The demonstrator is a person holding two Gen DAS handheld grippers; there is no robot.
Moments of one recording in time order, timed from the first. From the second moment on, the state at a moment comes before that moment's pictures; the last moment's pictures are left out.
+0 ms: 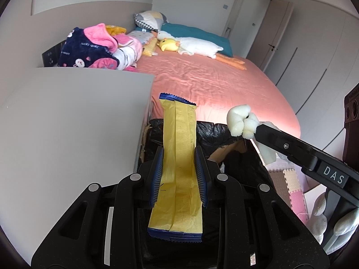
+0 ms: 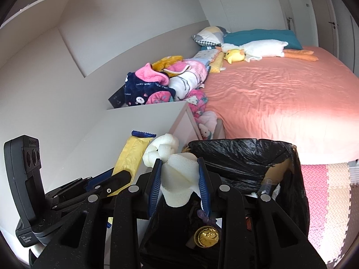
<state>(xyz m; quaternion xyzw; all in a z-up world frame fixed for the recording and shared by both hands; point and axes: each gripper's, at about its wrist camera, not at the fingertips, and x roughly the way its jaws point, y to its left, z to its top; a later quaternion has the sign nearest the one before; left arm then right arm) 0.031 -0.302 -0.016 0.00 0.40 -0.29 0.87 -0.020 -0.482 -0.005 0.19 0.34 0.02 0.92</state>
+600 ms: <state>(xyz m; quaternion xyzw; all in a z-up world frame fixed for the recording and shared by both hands) 0.026 -0.336 -0.027 0.03 0.41 -0.34 0.85 -0.042 -0.524 -0.018 0.21 0.34 -0.03 0.92</state>
